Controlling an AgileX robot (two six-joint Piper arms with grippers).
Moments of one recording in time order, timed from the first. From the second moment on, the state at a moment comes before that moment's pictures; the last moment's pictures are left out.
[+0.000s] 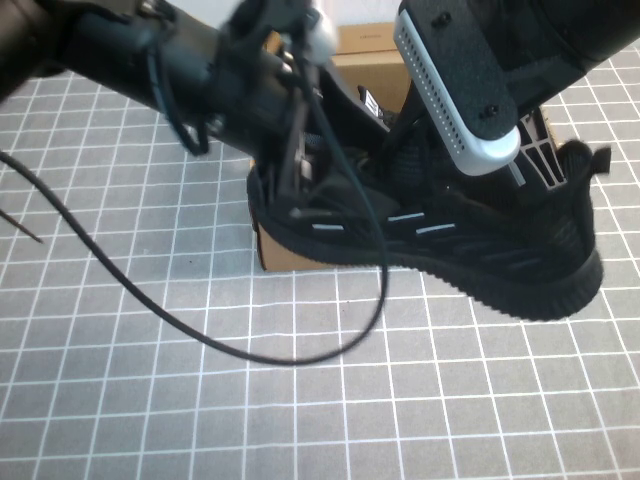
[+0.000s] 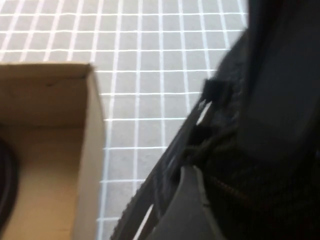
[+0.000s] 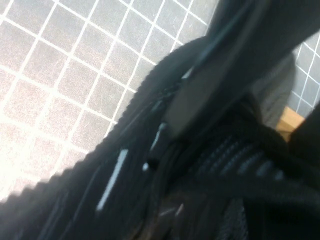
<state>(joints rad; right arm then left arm) 0.54 1.62 -1.80 0.41 1.27 -1.60 -0.41 1.68 -1.59 -0.90 1.23 1.44</state>
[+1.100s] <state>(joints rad) 0.54 1.60 -1.86 0.00 1.24 -0.68 -0.45 1.75 -1.59 -0.79 1.05 1.44</state>
